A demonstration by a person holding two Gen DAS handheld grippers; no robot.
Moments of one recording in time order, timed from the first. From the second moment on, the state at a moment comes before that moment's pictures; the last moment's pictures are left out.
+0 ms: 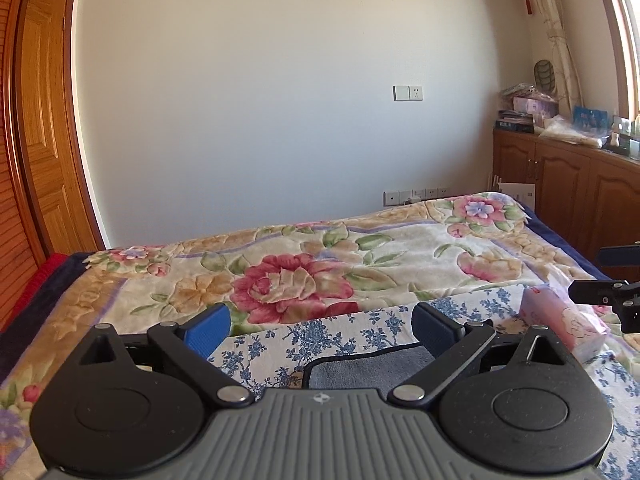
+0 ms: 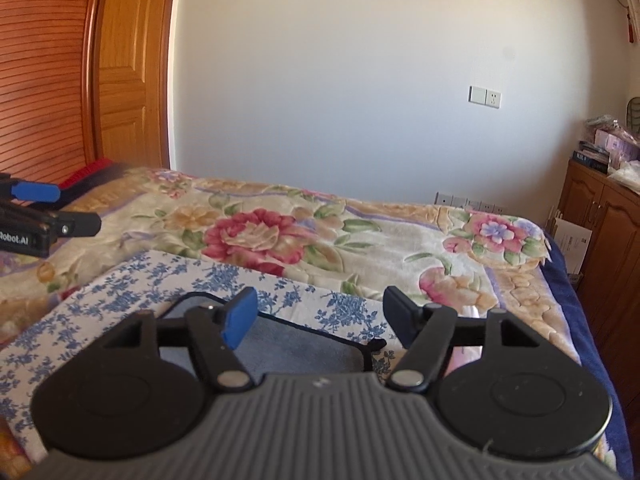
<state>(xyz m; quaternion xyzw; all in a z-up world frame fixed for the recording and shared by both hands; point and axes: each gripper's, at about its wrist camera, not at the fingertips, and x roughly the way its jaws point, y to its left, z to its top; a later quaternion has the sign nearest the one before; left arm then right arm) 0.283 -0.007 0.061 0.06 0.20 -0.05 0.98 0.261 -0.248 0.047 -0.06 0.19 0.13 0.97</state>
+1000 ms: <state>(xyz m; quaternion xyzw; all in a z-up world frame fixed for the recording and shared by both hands) 0.164 0.003 0.091 0.06 0.18 -0.05 0.98 0.149 -0.267 0.058 -0.05 0.18 0.14 0.97</state>
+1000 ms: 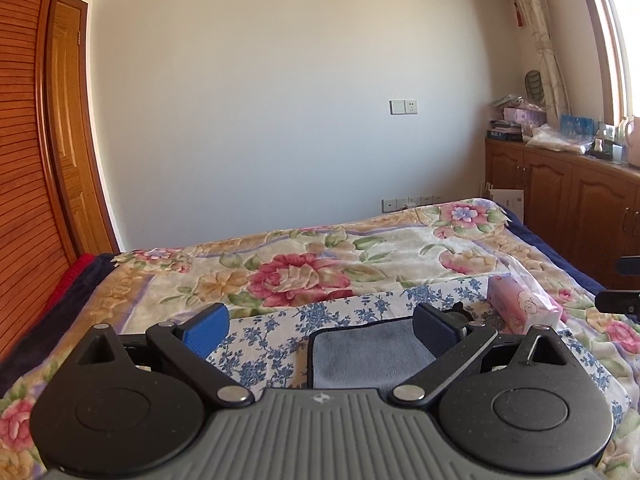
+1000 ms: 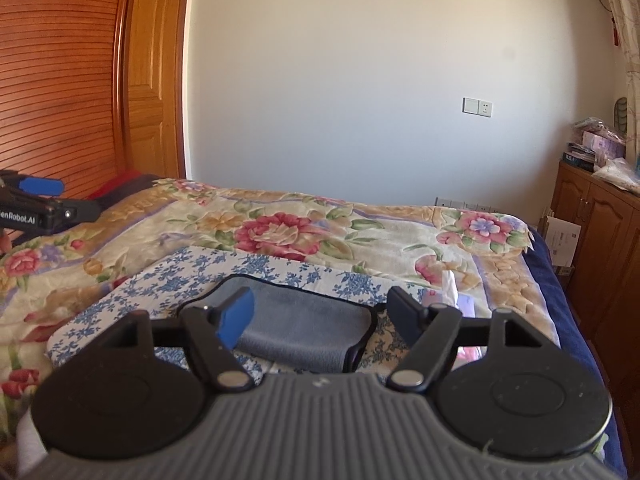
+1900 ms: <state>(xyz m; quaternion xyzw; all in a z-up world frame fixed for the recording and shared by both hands) 0.085 0.008 0.093 0.04 0.17 -0.03 0.98 0.089 -0.263 0.065 -0.03 0.15 0.12 0.98</state>
